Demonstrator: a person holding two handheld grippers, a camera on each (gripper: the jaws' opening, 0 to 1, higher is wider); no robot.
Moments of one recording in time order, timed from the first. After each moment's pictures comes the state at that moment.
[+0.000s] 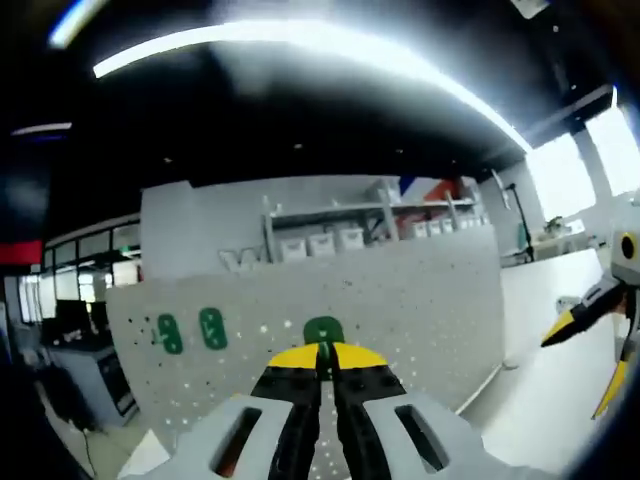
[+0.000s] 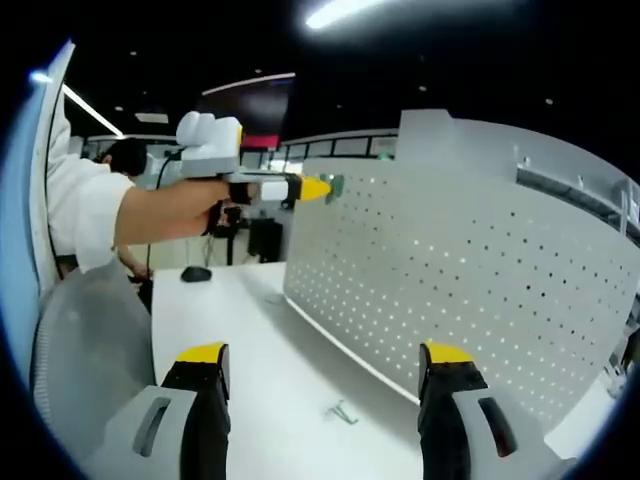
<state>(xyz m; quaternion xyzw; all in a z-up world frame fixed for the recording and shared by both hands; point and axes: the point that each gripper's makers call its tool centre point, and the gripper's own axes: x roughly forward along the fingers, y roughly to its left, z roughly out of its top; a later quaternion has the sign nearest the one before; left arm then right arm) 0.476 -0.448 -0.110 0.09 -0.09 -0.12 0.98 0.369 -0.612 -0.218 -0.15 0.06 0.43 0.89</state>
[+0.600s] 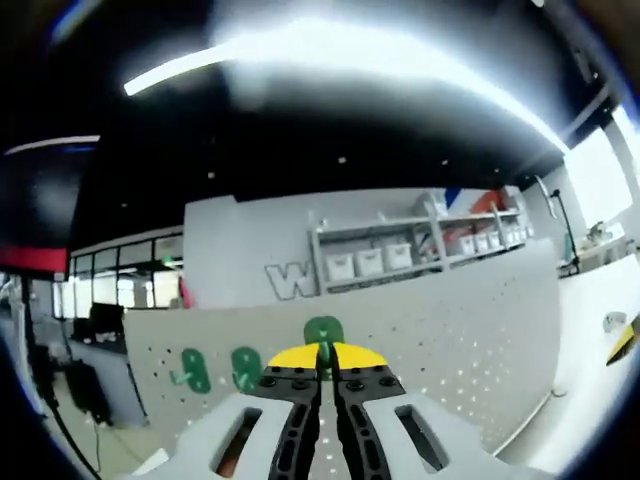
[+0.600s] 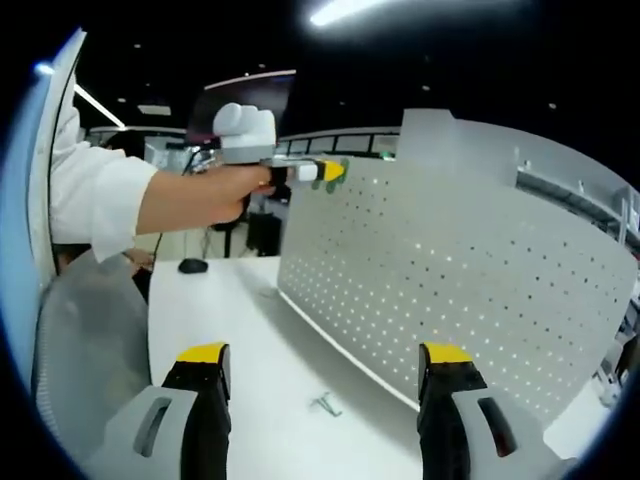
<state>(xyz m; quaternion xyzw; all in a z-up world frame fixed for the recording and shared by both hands) 0.529 -0.423 -0.080 0.06 -0.13 -0.03 0.99 0.377 -0.636 -0.215 -0.16 0.07 0.42 0.89</state>
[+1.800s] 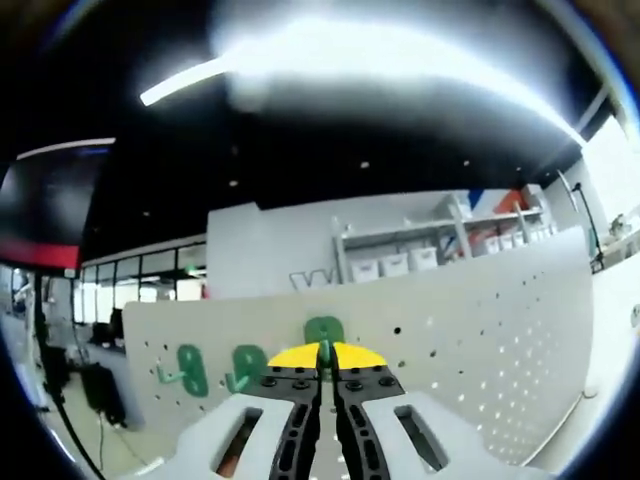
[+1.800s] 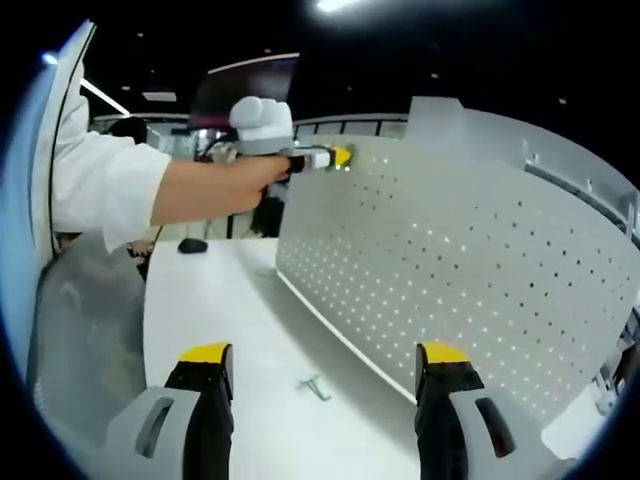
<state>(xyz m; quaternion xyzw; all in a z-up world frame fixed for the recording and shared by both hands) 0.554 -0.416 -0.089 0.06 -0.15 0.02 0.99 0.389 -0.649 -0.233 -0.18 0.09 0.43 0.88</state>
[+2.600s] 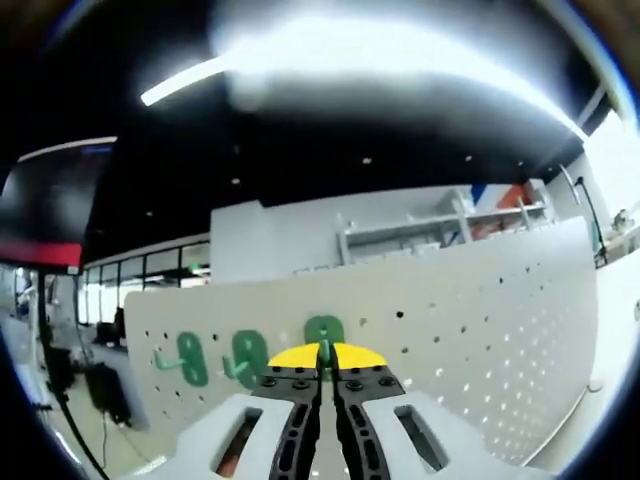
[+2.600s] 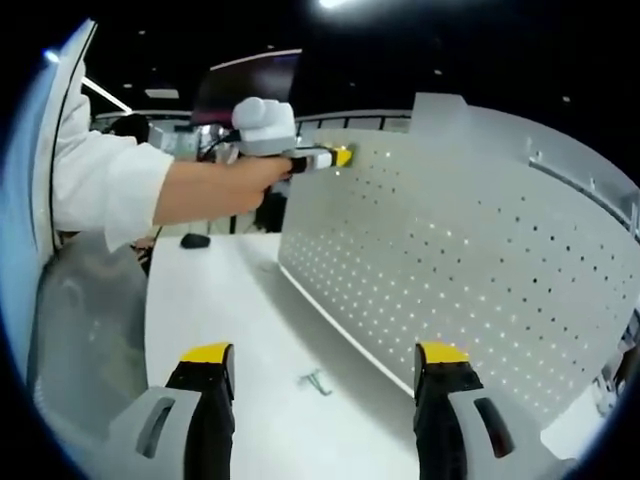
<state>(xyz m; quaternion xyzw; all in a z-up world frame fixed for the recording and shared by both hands) 0.558 -0.413 -0.101 0.07 -0.15 0.03 0.99 0.389 -0.650 -0.239 -0.19 0.10 0.44 0.87</state>
